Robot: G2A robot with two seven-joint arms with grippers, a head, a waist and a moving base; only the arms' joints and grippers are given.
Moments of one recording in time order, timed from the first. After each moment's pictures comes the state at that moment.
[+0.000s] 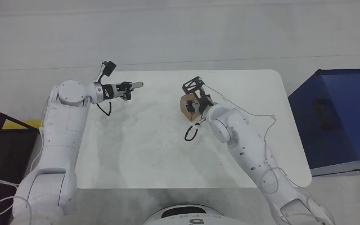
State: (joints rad) left arm 0.81 -1.18 -1.37 -0.92 0.17 -0.26 -1.21; right arm -1.17 -1.33 1.02 -1.64 -1.26 0.01 0.75
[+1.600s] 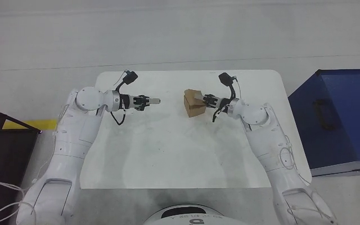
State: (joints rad) left arm 0.92 -1.18 -1.25 -1.17 0.20 -0.22 -1.26; right arm -1.10 -1.34 1.31 -1.22 -0.37 -0.17 0.83
